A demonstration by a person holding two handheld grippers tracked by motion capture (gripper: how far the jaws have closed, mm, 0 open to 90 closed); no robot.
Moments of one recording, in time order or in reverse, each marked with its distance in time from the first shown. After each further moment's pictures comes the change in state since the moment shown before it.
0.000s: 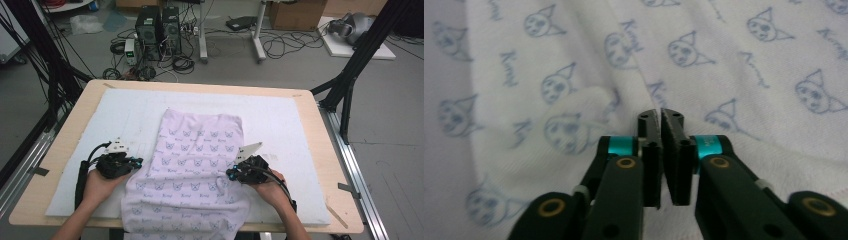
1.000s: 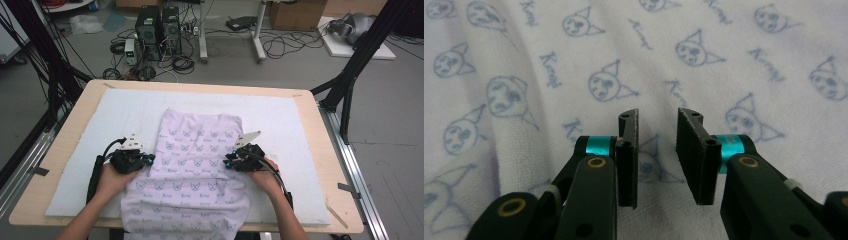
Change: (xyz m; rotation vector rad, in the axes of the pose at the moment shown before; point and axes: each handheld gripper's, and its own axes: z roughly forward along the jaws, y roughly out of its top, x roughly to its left) left arm -0.011 0.021 0.032 0.012 -0.020 0.077; right arm -0.039 0.007 0.021 -0.066 -0.045 0.079
